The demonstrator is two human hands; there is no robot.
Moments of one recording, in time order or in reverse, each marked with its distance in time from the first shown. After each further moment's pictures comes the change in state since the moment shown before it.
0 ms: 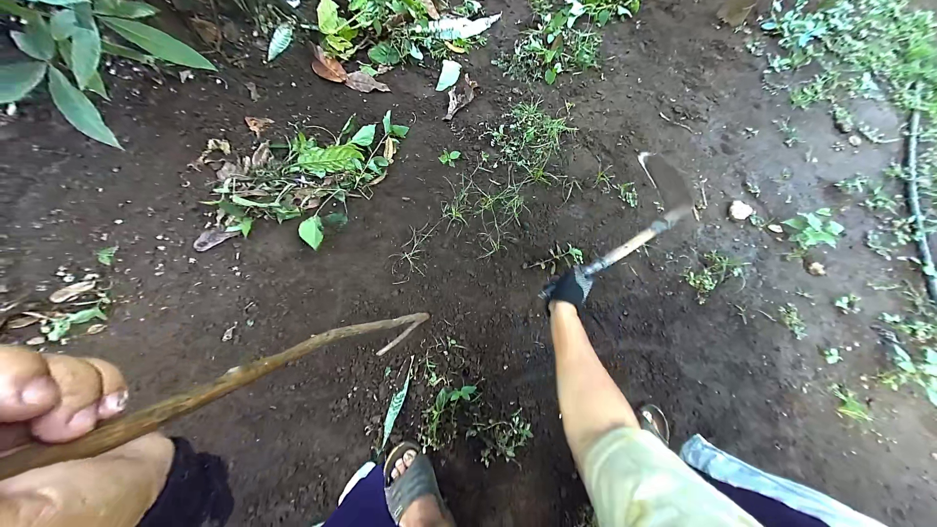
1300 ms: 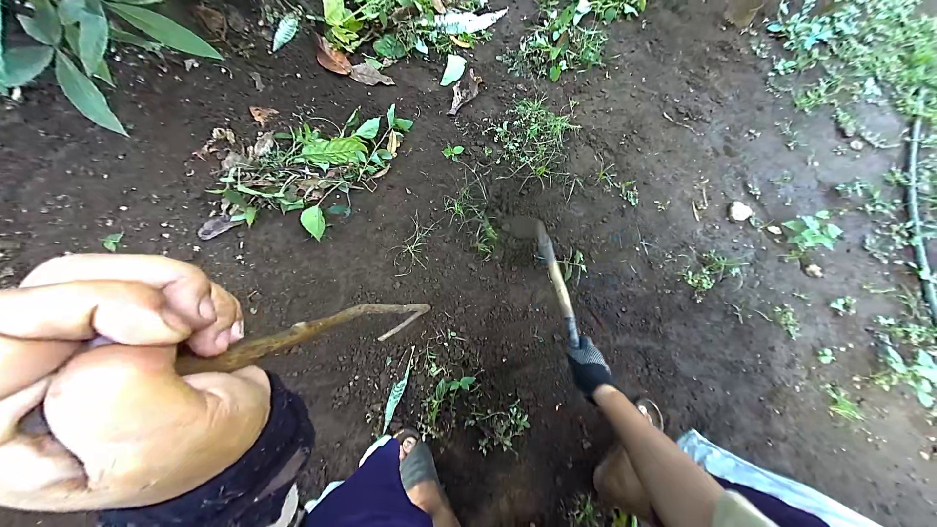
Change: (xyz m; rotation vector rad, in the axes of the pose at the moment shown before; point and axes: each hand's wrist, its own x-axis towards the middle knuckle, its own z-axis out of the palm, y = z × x) left_hand -0.002 0.000 0.057 0.114 -0.042 0.186; right_hand -0.022 0.097 -0.111 -0.761 -0.366 -0.022
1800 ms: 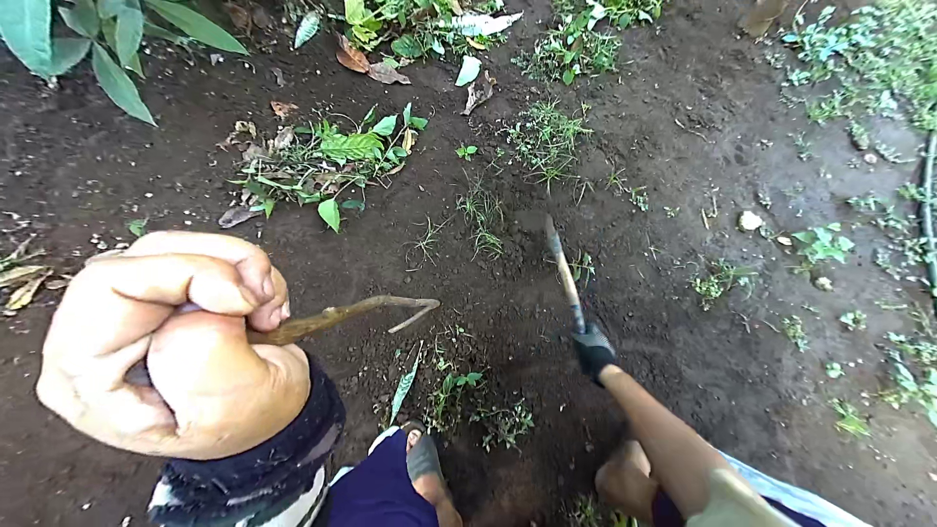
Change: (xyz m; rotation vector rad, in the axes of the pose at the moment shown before) left_hand -0.001 0.003 -0.004 0.025 -0.053 0.006; right_hand 0.012 -0.022 -0.009 -0.069 -0.002 -0.026
